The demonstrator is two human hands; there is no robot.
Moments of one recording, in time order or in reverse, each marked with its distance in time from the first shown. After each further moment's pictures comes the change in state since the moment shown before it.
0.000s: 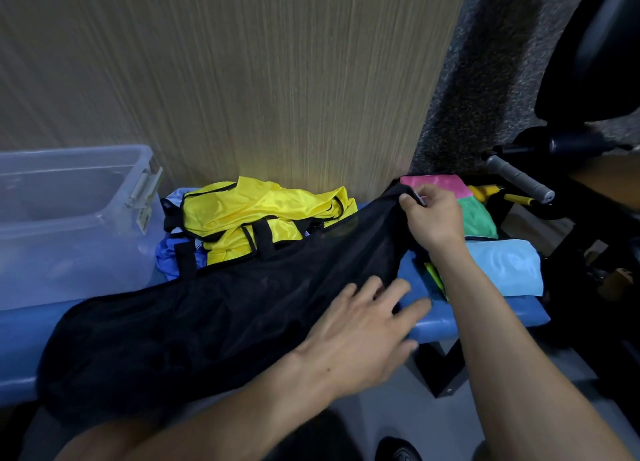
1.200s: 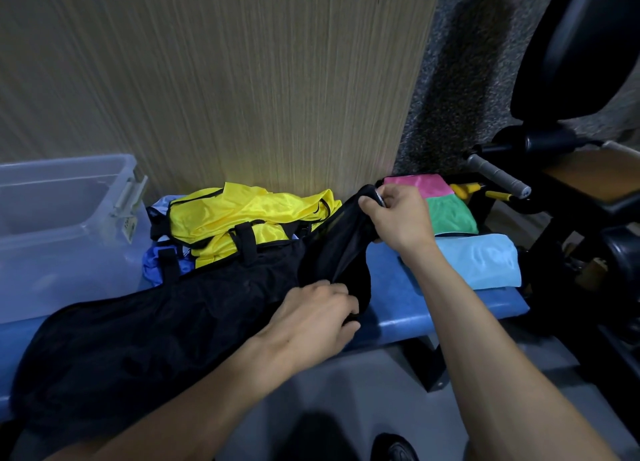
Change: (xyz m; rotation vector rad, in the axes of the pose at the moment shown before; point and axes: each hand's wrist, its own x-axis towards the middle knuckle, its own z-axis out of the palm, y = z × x) left_hand -0.012 -0.033 -0.012 -0.110 -0.198 -0.229; right_hand -0.028 -0.035 0.001 0.071 -0.110 -0.035
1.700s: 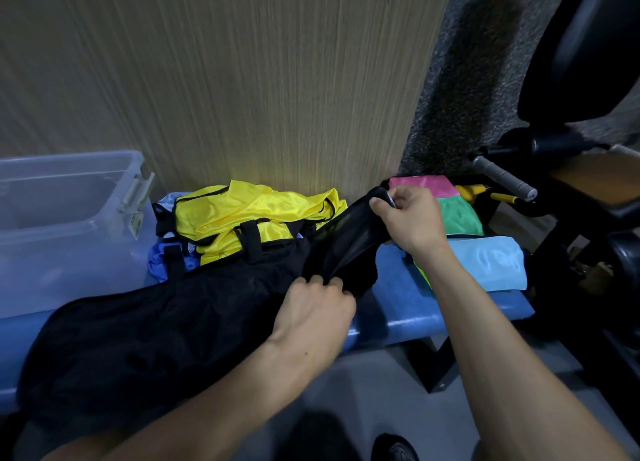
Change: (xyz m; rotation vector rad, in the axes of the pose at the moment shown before) left_hand 0.000 0.014 0.000 0.371 0.083 -0.113; right_hand 0.001 0.003 -0.006 -0.004 -0.004 0.016
